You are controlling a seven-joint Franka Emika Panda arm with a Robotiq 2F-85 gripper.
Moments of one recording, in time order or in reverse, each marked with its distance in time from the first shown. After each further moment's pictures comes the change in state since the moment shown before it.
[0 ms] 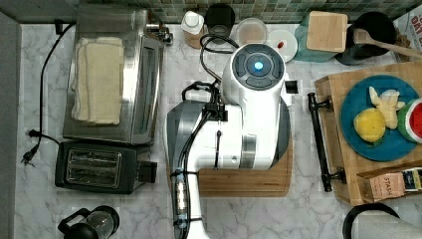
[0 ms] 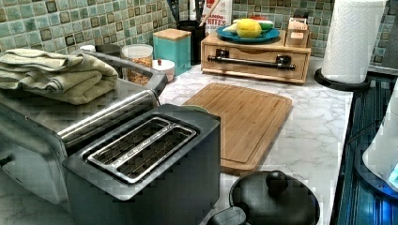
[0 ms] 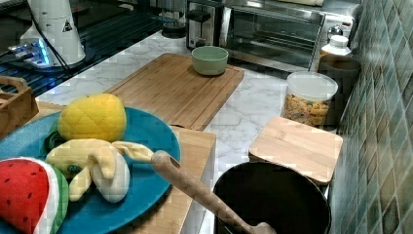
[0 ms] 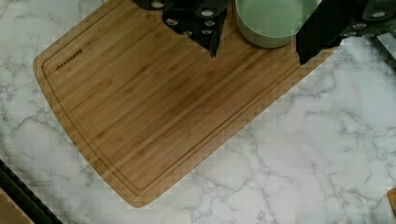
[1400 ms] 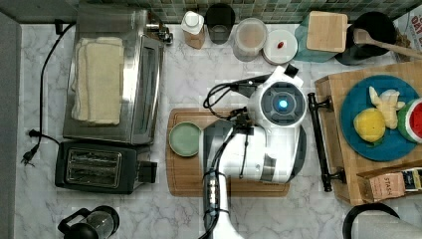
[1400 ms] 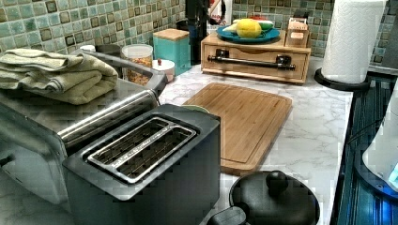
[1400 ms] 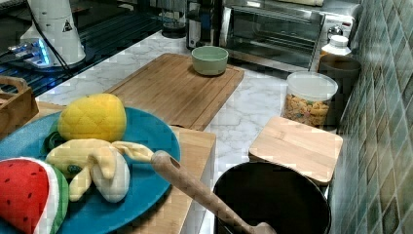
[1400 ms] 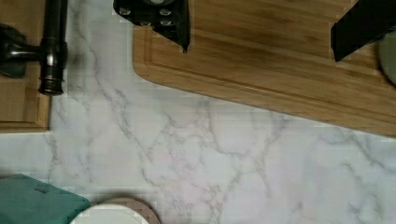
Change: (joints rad) arm -0.020 -0.018 -0.096 -0.258 -0.057 0.378 -1.010
